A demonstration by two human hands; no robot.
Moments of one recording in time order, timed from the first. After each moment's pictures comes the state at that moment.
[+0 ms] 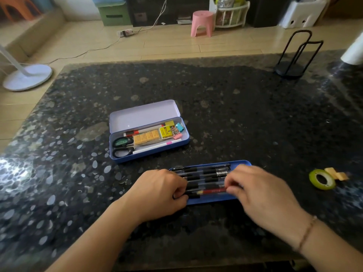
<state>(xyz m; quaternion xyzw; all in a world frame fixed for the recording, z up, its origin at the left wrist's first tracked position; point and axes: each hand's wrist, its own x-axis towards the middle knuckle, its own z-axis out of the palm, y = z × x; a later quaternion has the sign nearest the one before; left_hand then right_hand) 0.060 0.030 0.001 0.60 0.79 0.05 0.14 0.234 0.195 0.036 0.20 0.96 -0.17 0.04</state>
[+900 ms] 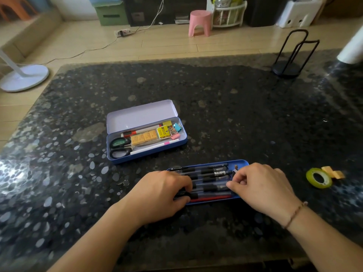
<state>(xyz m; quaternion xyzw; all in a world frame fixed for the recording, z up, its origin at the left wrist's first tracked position) 0.069 0.033 0.007 0.61 0.77 0.09 0.16 0.222 0.209 0.027 0.37 0.90 -0.17 0.12</state>
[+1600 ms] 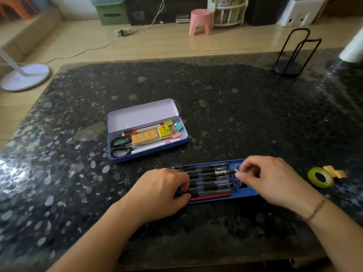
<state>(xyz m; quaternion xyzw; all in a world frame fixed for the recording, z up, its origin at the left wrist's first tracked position) 0.068 0.032 0.009 0.58 0.79 0.10 0.14 0.230 0.230 0.032 0.35 0.90 -0.26 0.08</state>
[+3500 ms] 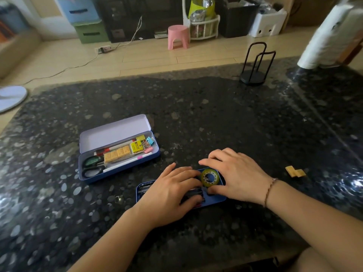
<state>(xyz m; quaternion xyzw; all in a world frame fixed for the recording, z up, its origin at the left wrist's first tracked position) 0.101 0.097 -0.018 0.67 0.71 0.18 0.10 0.233 0.274 0.011 0.11 0.99 -0.09 0.06</state>
